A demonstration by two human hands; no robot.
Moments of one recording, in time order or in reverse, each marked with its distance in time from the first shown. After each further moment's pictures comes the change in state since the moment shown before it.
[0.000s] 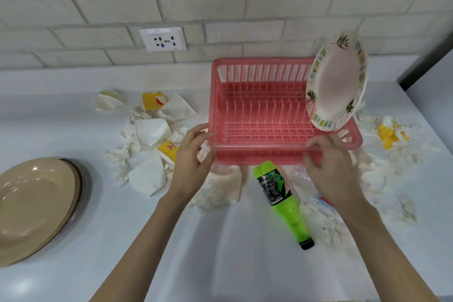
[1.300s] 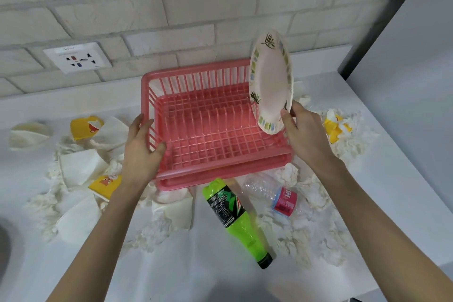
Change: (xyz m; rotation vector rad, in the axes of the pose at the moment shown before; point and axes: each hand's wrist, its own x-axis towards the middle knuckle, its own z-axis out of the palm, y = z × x) left_hand 0.092 -0.009 0.044 0.309 -0.078 -0.168; right_hand 0.093 0.073 -0.030 0.085 0.056 0.104
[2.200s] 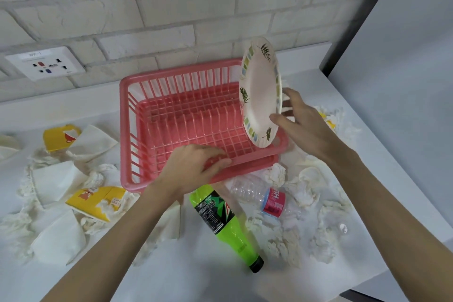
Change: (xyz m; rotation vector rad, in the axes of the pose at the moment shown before) left_hand -0.011 0.077 0.059 0.220 -0.296 0.730; right_hand 0.005 -0.002 -0.044 0.157 -0.262 0.079
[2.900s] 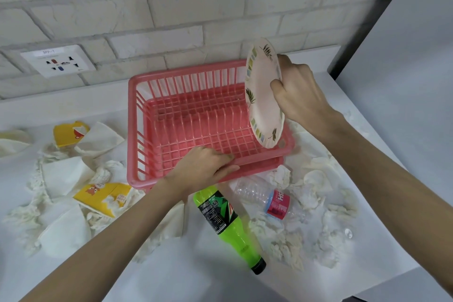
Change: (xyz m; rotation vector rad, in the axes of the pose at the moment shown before) left_hand 0.007 -0.006 0.021 0.042 -0.012 0.210; right_hand 0.060 -0.041 -0.002 -0.500 0.305 -0.306
